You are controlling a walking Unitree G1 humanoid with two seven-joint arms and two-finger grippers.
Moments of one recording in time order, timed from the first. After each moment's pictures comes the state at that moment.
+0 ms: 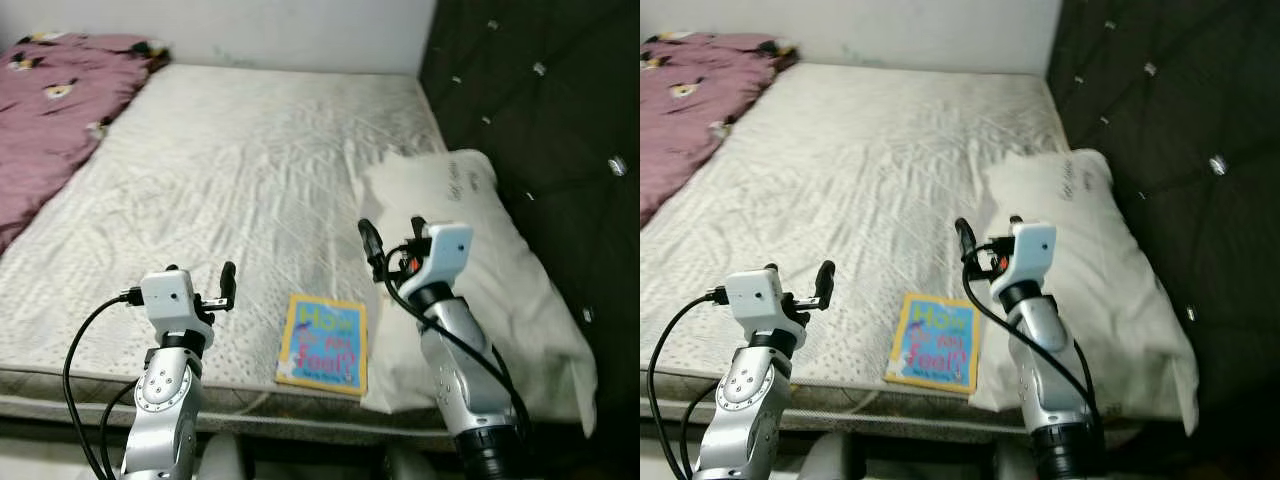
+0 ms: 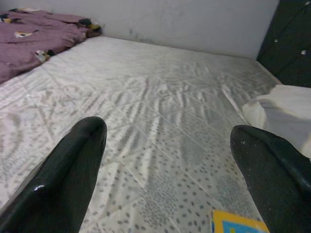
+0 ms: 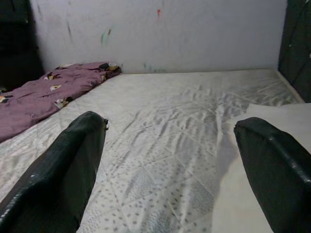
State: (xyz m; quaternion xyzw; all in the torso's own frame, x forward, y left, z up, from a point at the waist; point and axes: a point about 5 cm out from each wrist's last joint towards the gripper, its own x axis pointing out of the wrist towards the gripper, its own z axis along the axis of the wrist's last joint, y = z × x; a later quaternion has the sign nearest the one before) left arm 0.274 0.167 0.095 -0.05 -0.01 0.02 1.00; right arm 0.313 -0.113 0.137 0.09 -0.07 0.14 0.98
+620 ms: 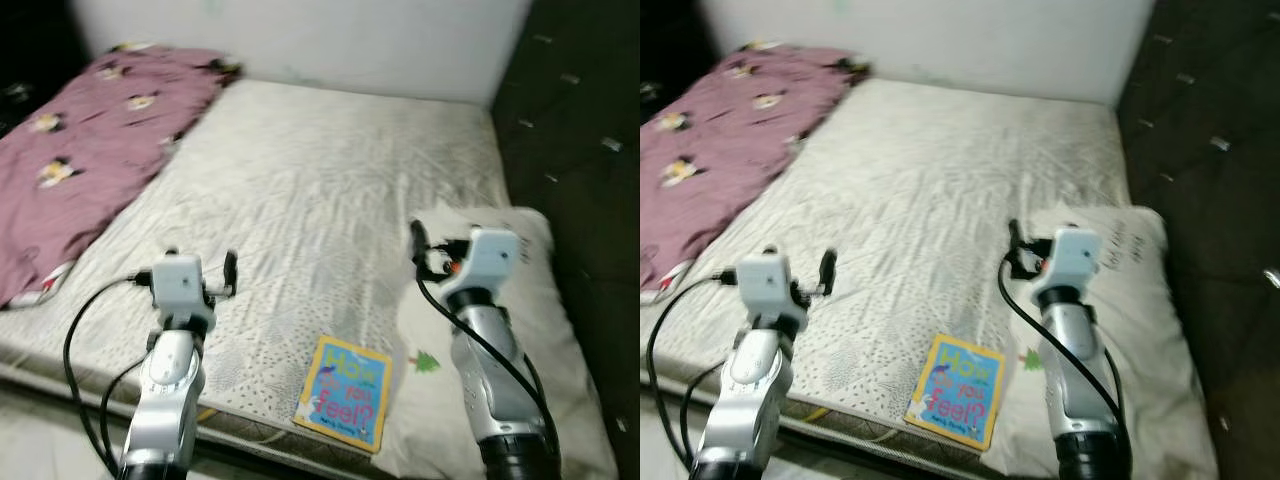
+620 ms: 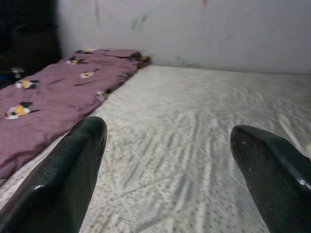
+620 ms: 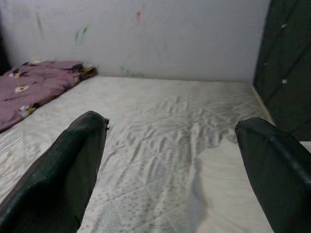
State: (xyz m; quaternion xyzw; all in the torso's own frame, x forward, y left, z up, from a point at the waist) left arm 0.291 0.167 0.110 0.01 -0.04 0.03 1.00; right arm 0.309 -0.153 0.130 0.04 -0.06 0.00 1.00
